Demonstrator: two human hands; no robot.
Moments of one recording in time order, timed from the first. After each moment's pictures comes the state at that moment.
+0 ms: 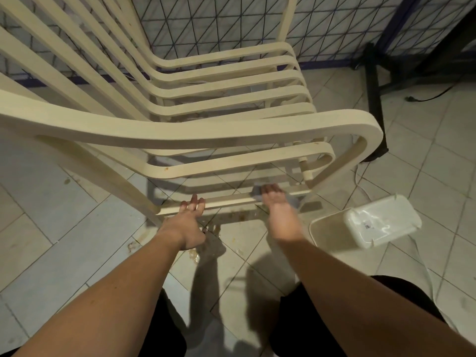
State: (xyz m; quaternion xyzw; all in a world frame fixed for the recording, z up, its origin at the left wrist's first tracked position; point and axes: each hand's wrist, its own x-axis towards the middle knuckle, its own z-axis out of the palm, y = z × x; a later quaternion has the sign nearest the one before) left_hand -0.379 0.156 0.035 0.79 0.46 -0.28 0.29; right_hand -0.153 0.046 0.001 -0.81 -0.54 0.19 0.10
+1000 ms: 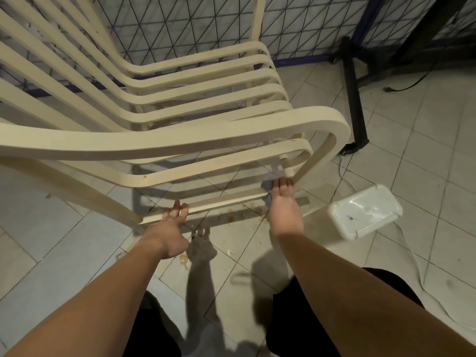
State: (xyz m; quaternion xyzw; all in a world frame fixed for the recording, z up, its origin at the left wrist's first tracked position) left_hand -0.378 0.154 0.035 0.78 0.47 -0.27 0.30; right_hand -0.131 0.023 0.029 -0.89 -0.44 0.13 0.05
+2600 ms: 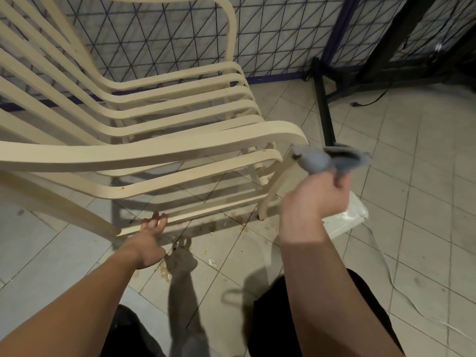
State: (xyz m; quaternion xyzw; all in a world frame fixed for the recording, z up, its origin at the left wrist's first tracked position) left_hand -0.381 0.156 0.033 0.78 0.47 -0.26 0.33; right_hand -0.099 0.017 0.174 -0.52 0.23 0.06 0.82
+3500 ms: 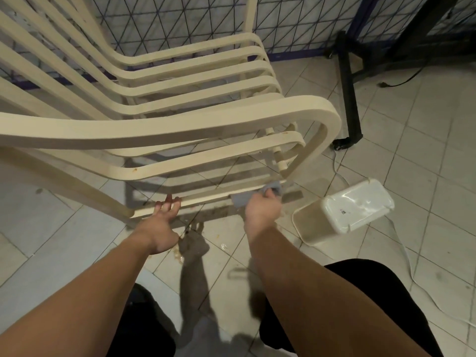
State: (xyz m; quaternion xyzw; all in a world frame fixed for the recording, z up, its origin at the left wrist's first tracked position) left_hand -0.383 0.153 0.035 0.78 0.47 -0.24 0.32; right_hand -0.181 0.055 0.034 -0.78 0.14 0.28 0.55
